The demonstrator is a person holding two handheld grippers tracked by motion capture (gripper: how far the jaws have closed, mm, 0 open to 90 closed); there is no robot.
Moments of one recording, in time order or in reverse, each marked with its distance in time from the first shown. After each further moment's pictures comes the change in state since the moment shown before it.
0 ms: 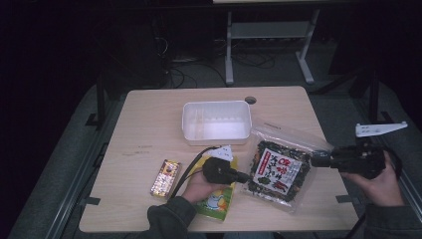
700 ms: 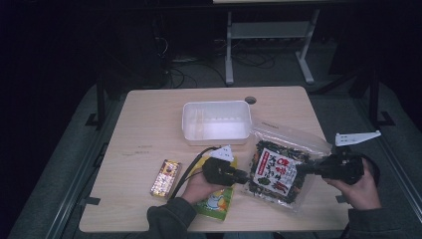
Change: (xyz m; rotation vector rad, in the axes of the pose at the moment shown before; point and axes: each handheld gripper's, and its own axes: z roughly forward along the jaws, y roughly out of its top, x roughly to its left) left arm -0.005 0.001 -0.003 0.018 0.068 0.009; right arm -0.001 -0.016 0.035 0.022 0.045 0.001
